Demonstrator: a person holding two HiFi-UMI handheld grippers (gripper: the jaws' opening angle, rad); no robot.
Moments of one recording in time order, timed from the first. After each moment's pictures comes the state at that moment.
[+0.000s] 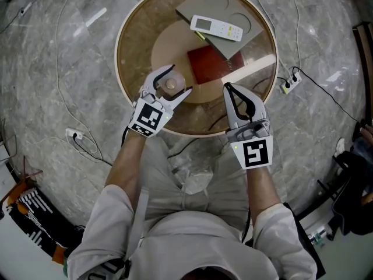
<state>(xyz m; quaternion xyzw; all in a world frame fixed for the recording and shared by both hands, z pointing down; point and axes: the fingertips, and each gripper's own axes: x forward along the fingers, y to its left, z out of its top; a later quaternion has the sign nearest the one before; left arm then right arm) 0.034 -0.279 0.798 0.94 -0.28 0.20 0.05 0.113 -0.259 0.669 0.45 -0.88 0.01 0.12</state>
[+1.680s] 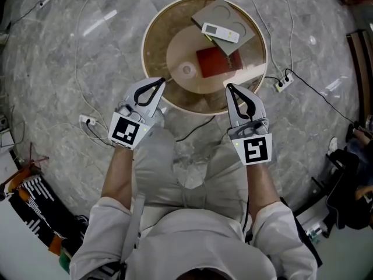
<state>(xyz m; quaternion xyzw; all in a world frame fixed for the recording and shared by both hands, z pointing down) -0.065 -0.220 0.554 0.92 -0.35 0.14 0.03 0.078 -0.206 0.506 0.44 -0.89 0.00 0.11</state>
